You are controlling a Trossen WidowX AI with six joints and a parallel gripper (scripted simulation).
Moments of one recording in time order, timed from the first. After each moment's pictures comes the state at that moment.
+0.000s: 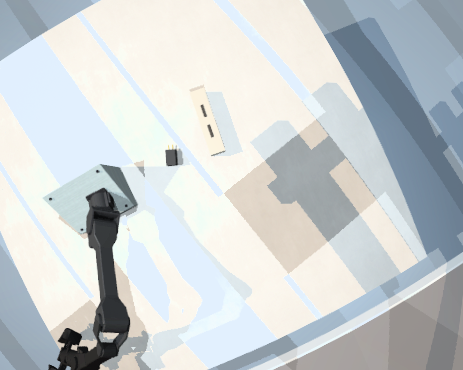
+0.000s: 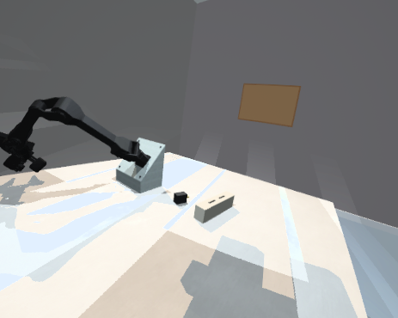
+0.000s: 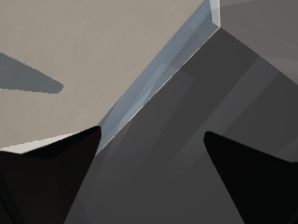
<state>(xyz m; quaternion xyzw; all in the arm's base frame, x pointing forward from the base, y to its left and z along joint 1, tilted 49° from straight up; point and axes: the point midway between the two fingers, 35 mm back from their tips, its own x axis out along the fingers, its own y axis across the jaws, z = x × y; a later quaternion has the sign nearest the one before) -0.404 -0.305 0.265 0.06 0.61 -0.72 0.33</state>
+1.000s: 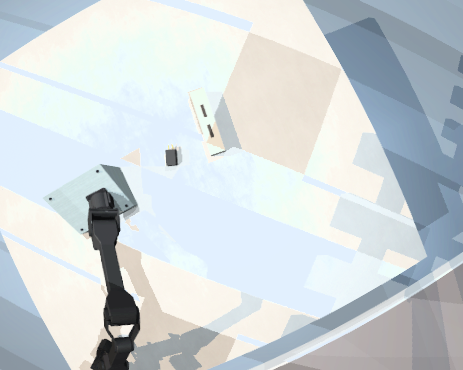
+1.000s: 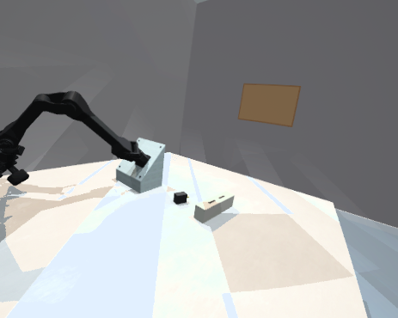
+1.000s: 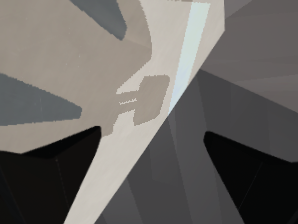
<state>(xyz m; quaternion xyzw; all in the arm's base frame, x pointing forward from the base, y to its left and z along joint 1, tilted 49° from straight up) -0.303 -0.363 0.326 -0.03 0.50 -0.77 0.39</state>
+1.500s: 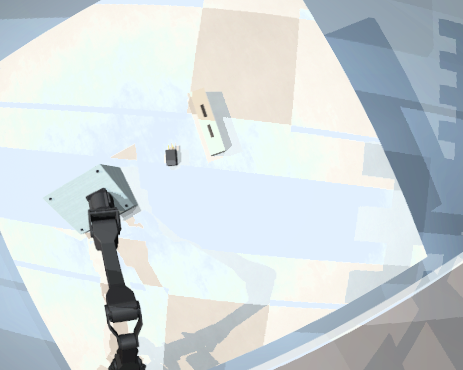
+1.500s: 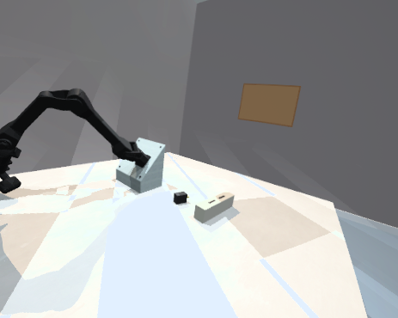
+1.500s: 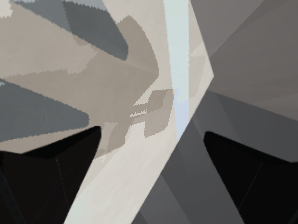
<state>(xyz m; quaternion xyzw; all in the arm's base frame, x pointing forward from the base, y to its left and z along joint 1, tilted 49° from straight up) -0.243 -0.385 0.350 -0.07 0.45 -0.78 0.43</state>
